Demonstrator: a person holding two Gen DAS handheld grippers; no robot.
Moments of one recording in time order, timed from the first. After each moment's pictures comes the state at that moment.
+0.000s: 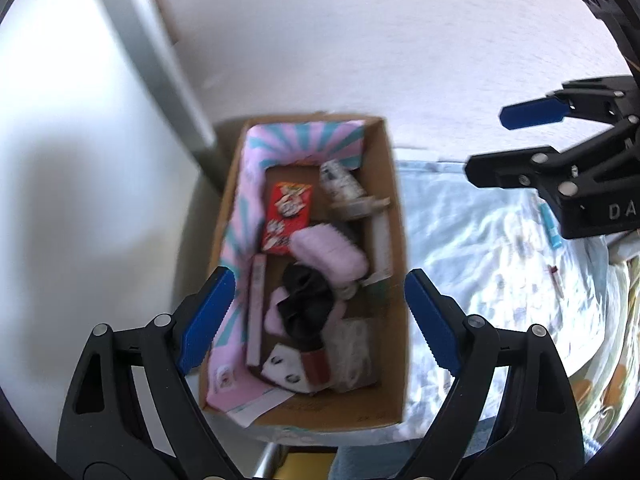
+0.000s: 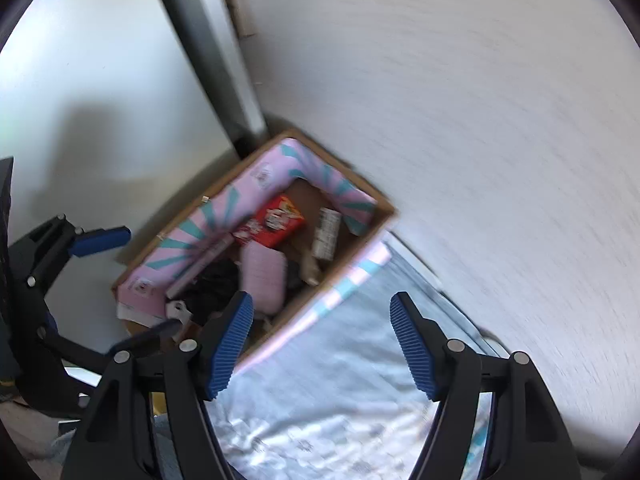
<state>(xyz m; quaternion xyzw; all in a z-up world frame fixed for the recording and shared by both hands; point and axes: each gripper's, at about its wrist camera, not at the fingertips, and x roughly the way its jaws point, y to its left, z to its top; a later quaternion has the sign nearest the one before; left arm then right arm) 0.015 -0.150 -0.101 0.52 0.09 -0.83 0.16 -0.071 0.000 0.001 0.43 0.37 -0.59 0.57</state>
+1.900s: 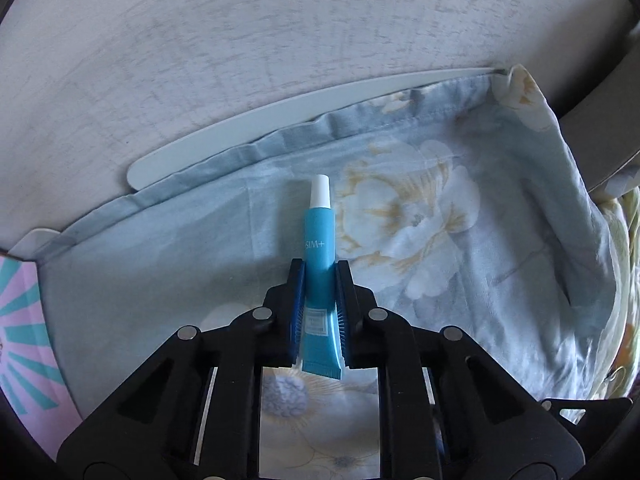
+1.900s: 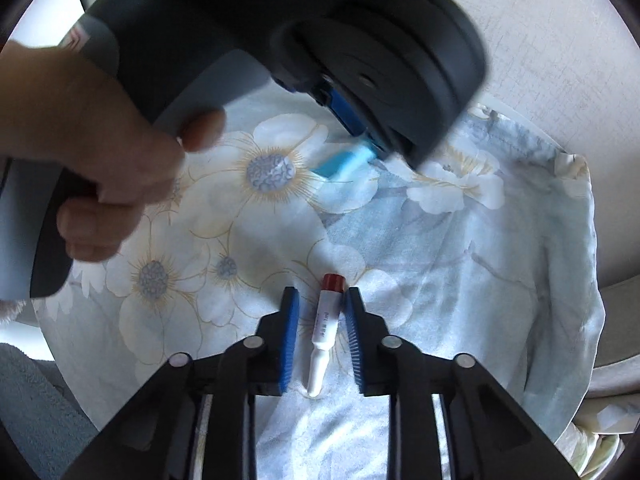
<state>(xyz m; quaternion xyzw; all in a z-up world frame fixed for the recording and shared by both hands) -0.208 0.139 -0.275 0.60 0.02 -0.80 0.00 -0.202 0.262 -0.170 0.46 0.32 -0.68 0.47</state>
